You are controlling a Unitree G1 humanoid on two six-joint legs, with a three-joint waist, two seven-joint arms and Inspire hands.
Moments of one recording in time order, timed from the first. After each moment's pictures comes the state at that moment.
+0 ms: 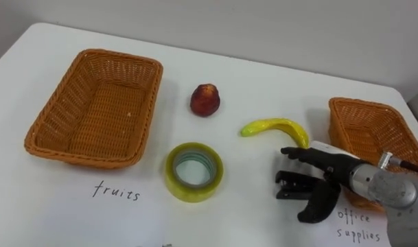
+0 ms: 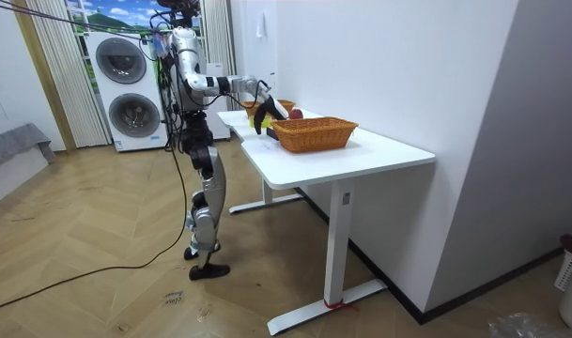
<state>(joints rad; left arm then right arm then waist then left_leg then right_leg) 0.19 0.25 0.15 1.12 0.01 0.11 0.09 0.03 -0.43 0.03 -0.13 -0.71 0.33 0.83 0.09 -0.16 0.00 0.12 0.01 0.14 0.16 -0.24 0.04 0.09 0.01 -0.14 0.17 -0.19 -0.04</state>
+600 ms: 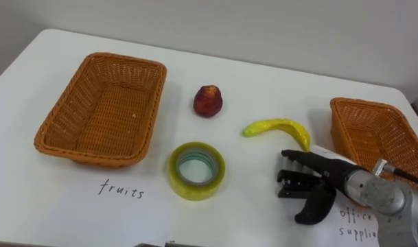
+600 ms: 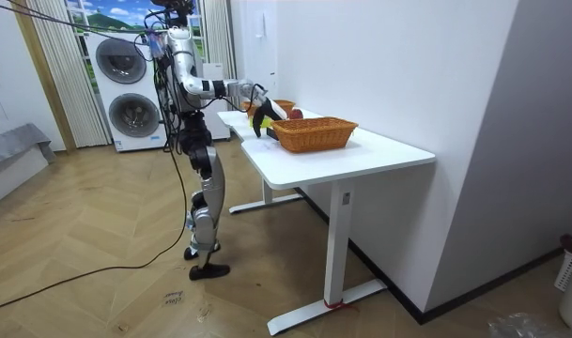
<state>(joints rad) 0.21 0.25 0.11 1.10 0.02 0.13 0.13 0.05 -0.39 0.04 -0.08 -0.76 0.32 0.75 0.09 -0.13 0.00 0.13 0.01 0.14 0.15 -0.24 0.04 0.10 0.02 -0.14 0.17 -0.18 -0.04</state>
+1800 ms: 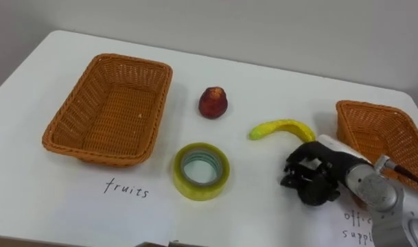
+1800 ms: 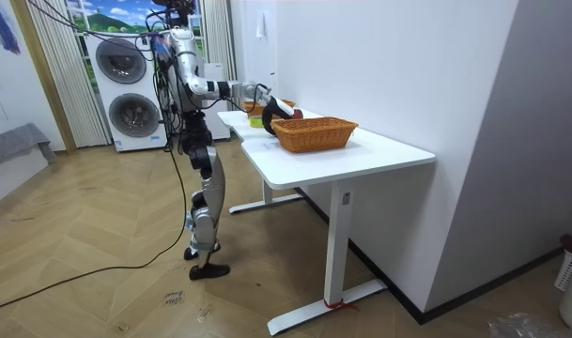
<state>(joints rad) 0.17 0.23 0.12 1.07 0.03 0.16 0.16 0.02 -0.38 0.07 -0.02 -0.84 0.32 0.58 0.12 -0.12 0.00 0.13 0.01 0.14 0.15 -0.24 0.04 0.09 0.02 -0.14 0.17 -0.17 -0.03</state>
